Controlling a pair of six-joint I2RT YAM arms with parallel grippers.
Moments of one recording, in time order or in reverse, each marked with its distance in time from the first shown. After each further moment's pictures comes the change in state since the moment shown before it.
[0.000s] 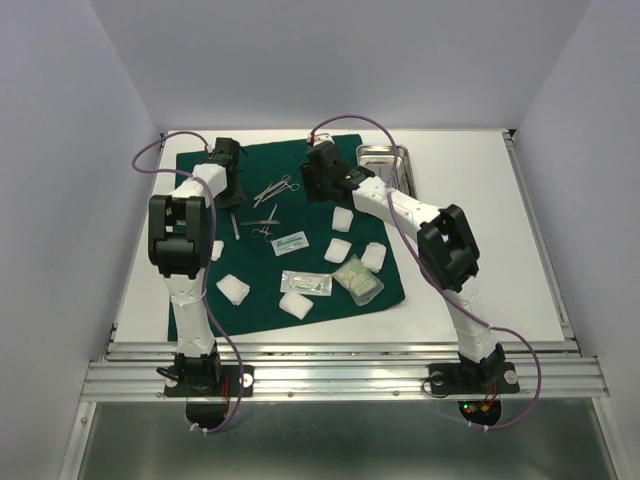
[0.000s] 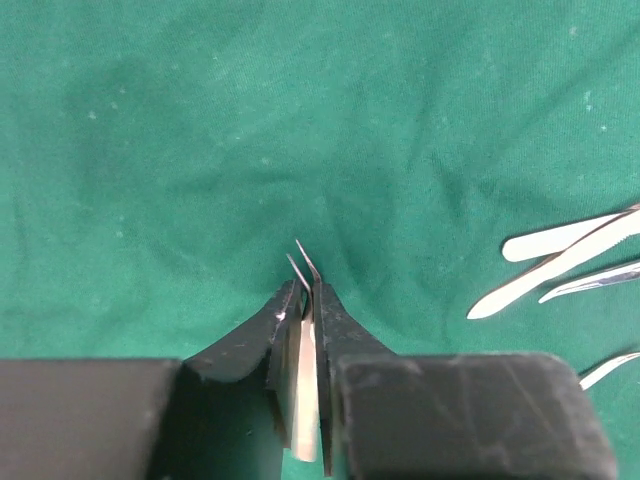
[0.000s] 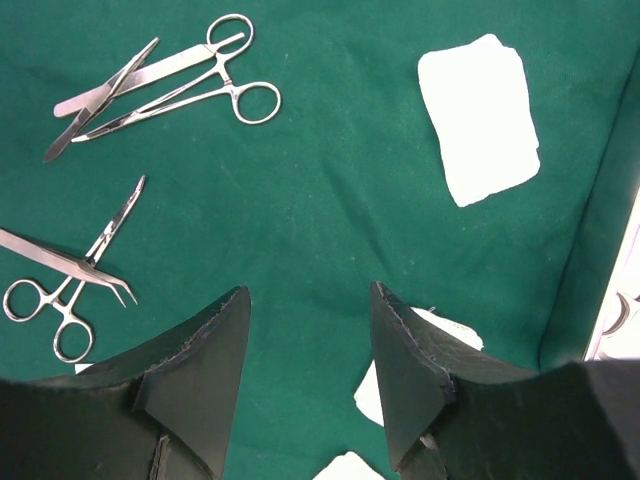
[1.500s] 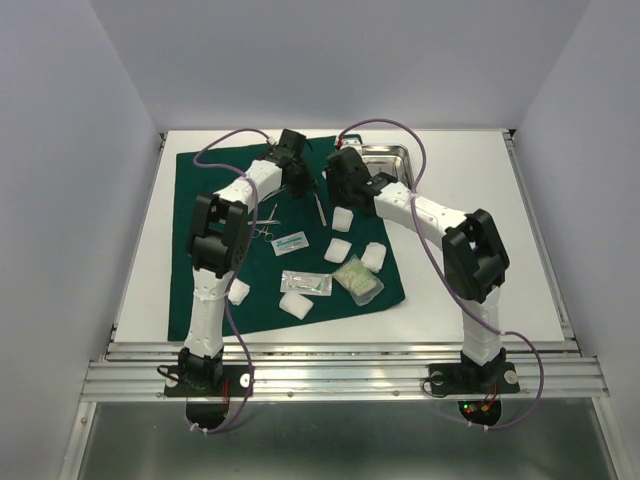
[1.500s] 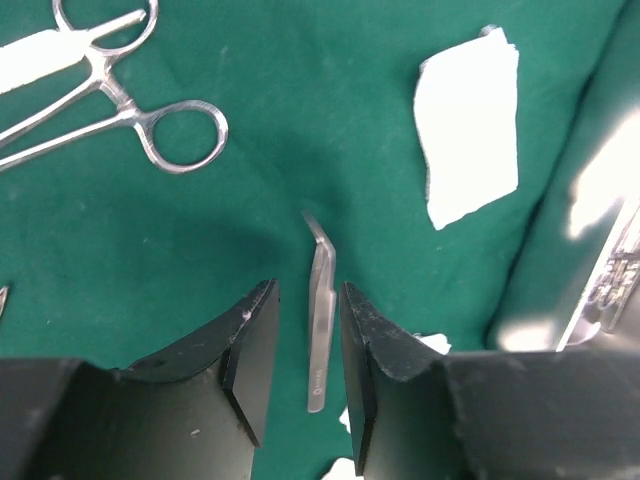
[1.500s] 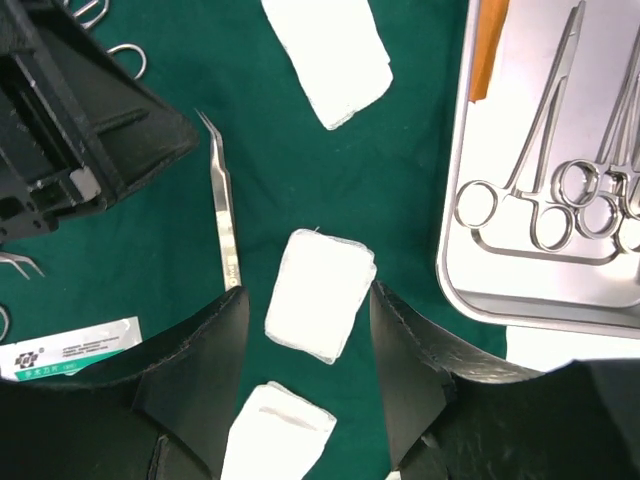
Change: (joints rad) left arm -0.307 0.124 0.223 0.084 0.250 -0.430; right arm -0.038 -0.205 -0.271 0.019 0.118 0.069
